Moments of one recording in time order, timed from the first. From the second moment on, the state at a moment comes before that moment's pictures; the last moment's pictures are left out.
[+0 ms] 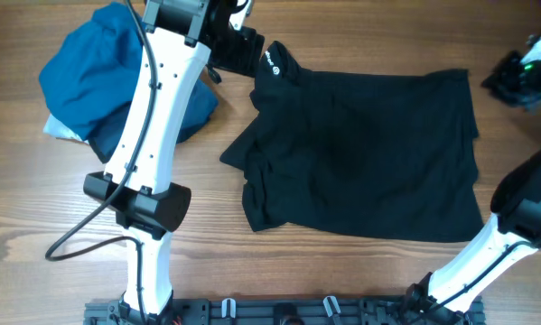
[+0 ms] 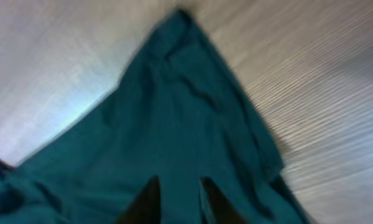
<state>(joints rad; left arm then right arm) -0.40 2.17 2.62 -1.64 -0.04 -0.10 -0.47 2.11 1.87 -1.06 -0.27 0.22</state>
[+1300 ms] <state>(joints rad) -0.40 2.20 2.62 -1.66 0.14 -0.13 -0.76 2.13 1.80 -0.90 -0.39 0.26</state>
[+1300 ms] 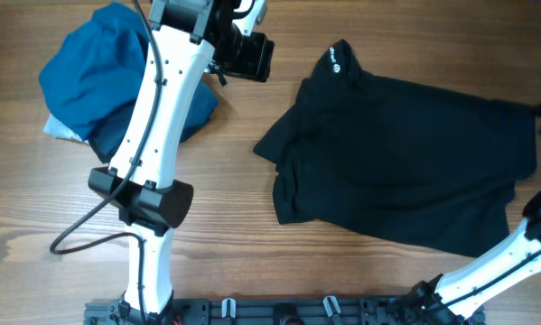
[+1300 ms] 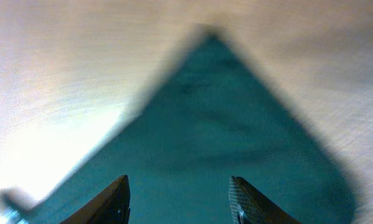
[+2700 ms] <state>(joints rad) -0.40 2.26 2.62 -1.68 0.19 -0.18 0.05 2.39 1.84 -0.37 -0.31 0.19</state>
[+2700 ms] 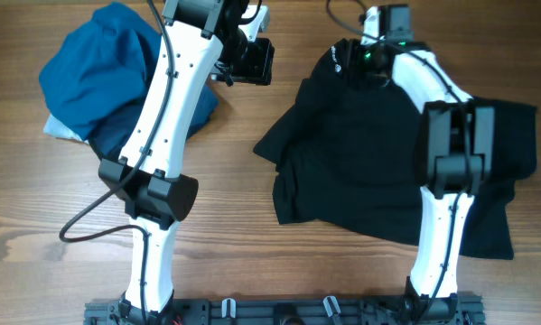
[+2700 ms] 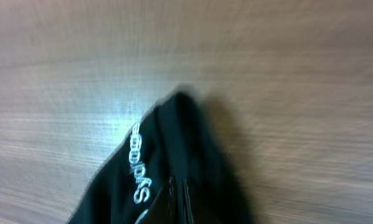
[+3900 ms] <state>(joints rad) -0.40 2.26 2.62 -1.68 0.19 -0.18 0.10 2.38 1.84 -0.52 -0.18 0.17</state>
